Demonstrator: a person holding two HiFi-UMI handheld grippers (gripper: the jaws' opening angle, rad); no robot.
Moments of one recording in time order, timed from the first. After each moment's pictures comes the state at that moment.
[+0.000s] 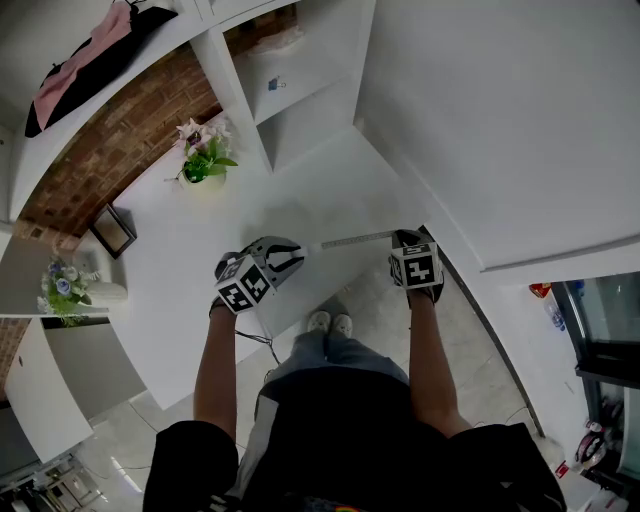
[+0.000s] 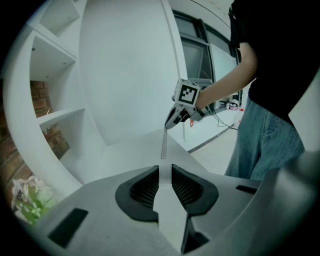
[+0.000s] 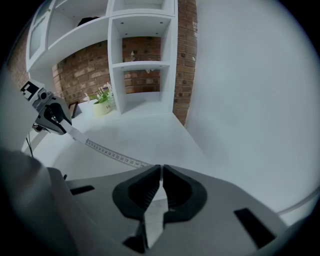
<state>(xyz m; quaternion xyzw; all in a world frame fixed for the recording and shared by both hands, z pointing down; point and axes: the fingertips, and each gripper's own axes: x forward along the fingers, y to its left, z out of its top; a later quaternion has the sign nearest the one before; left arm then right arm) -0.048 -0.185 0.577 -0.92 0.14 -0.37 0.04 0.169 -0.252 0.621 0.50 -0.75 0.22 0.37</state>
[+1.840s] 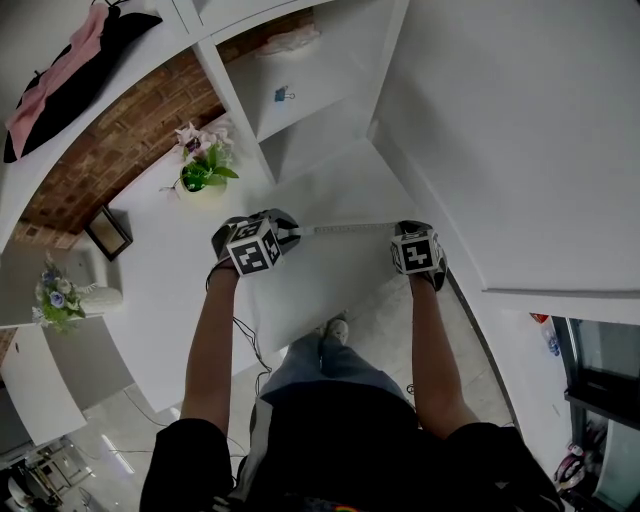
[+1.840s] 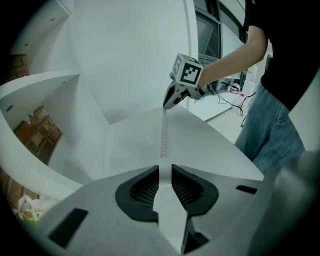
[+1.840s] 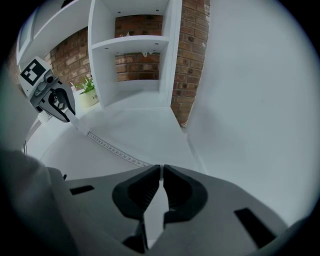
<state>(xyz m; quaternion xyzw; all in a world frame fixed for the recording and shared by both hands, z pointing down) -0.066 -0.295 0.623 -0.86 0.11 -0.49 0.00 0.170 -0.355 0.658 0.47 -0.75 0.21 0.42</state>
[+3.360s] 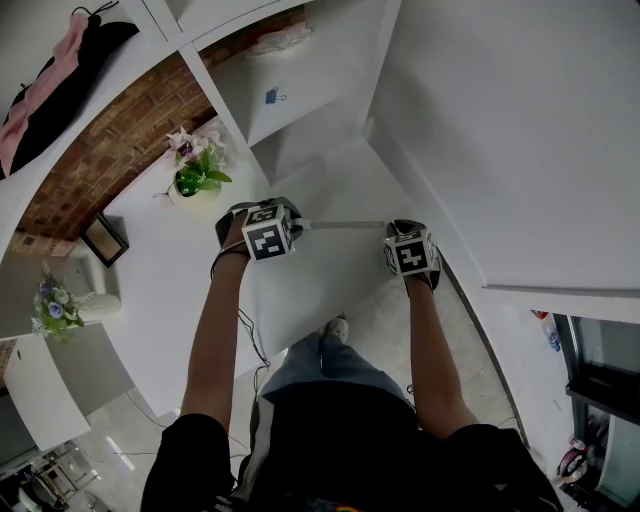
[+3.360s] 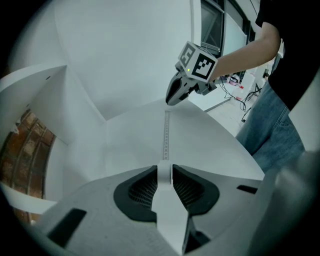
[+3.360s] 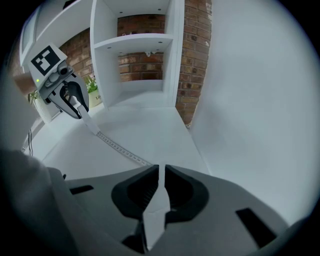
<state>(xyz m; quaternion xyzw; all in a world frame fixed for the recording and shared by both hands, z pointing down) -0.052 -0.322 0.629 -0.83 0.08 -0.56 -0.01 0.157 -0.358 0.665 0.45 -0.76 0.21 0.42</state>
